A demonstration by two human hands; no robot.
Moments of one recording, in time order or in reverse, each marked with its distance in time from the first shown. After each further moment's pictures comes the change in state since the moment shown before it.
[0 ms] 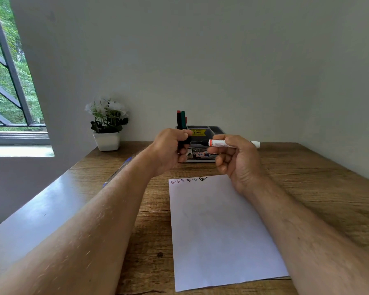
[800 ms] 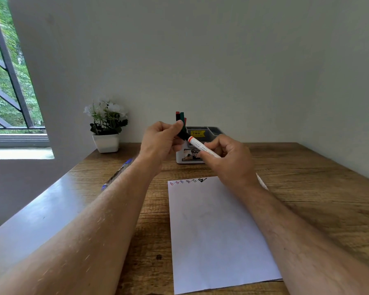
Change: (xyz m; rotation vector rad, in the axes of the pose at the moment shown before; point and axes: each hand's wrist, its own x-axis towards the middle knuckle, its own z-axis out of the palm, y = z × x) left_hand 0.008 -0.003 -0.011 0.037 0.298 0.263; right_hand -0.002 0.016 0.000 -0.805 0.048 -0.479
